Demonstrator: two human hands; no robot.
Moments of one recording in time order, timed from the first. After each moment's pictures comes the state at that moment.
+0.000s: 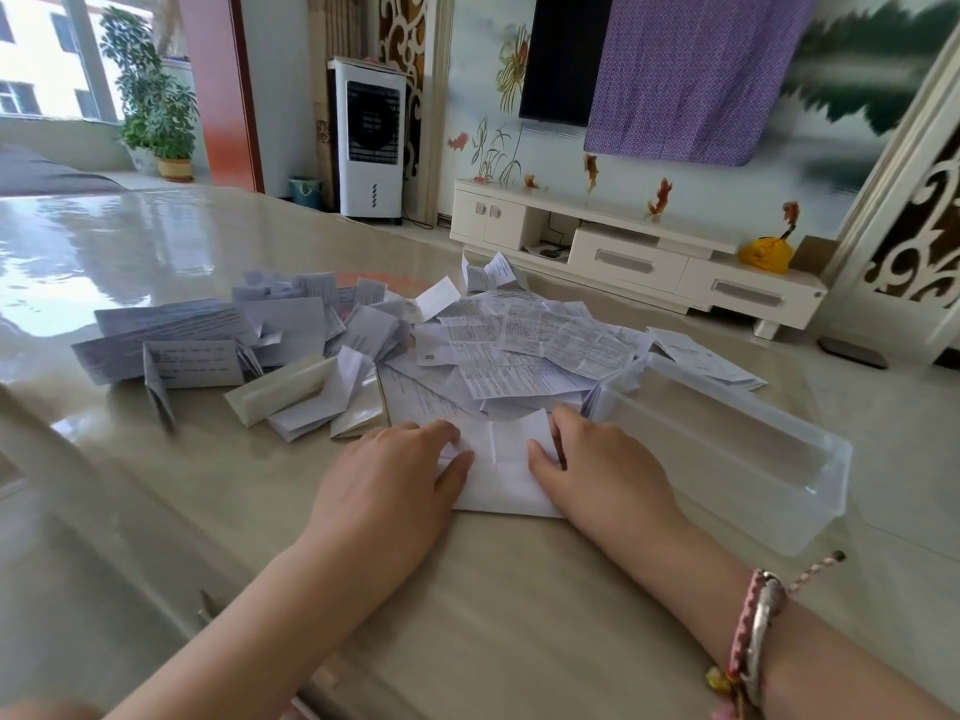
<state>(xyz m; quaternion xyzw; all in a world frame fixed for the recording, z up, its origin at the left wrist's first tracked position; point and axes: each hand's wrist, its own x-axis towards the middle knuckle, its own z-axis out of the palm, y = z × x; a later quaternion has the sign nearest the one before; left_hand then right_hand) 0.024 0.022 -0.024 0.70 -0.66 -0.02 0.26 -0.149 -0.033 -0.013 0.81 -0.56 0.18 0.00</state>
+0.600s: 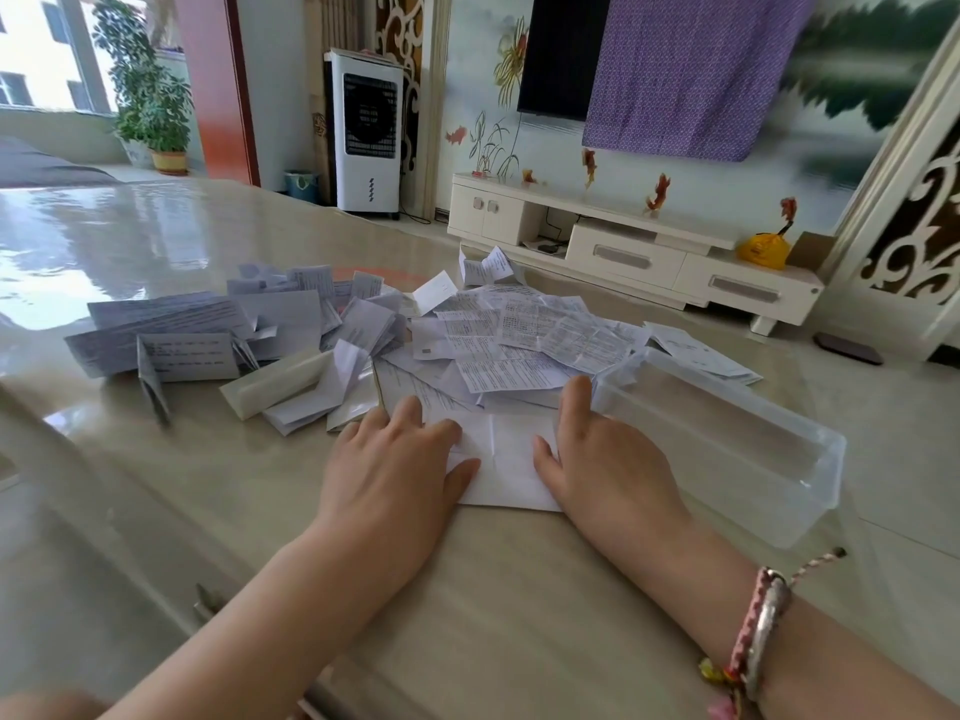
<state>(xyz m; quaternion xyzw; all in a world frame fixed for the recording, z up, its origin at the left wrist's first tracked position) 0.016 0.026 -0.016 0.71 -0.68 0.05 0.16 -0.154 -0.026 -0.009 0.83 -0.52 0.15 0.11</state>
